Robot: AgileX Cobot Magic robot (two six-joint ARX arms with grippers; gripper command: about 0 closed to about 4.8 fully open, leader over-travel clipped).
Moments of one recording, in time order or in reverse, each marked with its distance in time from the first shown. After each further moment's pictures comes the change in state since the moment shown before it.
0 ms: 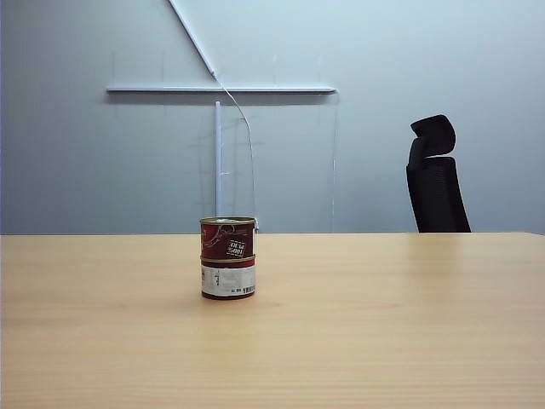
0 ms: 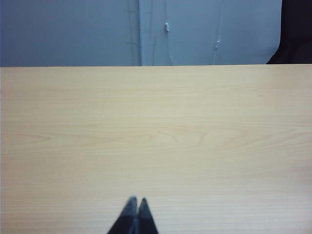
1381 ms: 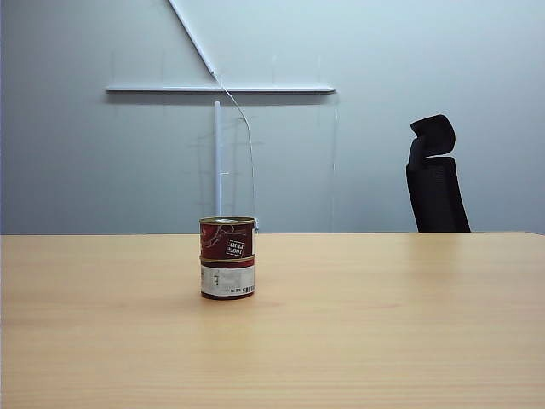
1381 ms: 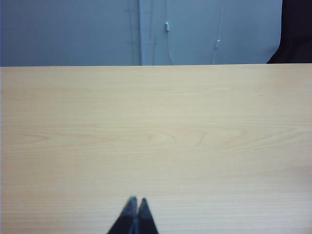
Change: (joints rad) left arm 0.000 0.000 0.000 -0.002 0.000 0.000; right arm -0.216 -0.299 -0.126 -0.163 0.012 0.000
